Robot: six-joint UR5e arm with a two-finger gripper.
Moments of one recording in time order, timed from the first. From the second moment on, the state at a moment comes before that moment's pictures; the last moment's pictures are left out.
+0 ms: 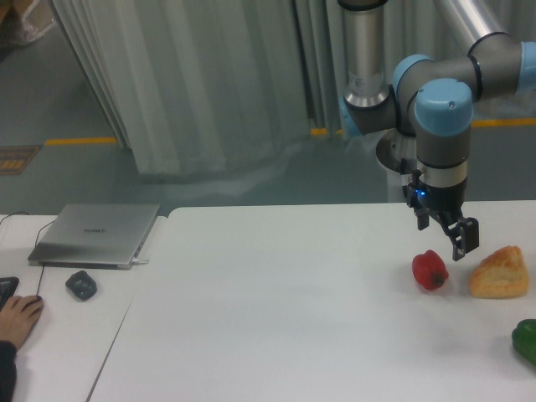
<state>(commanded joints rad) 2.38 -1.75 -1.58 -1.36 1.58 1.17</state>
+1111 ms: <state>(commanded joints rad) 2.38 -1.70 -1.72 -1.28 1.65 0.92</state>
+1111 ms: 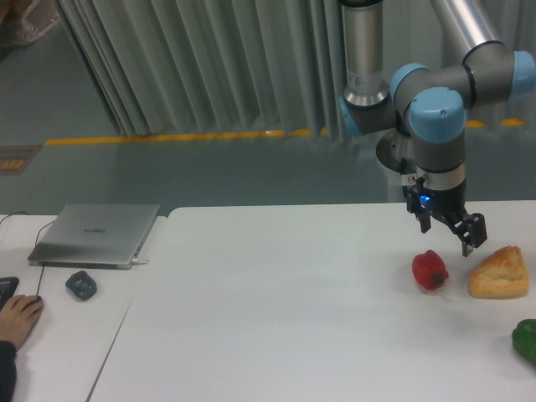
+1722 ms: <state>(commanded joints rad) 2.34 -1.69 -1.79 -1.29 1.67 0.68</state>
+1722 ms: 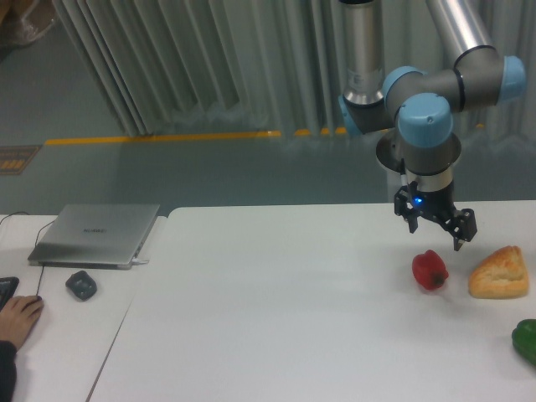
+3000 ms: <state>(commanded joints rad) 2.31 -1.82 -1.77 -1.22 1.73 0.36</state>
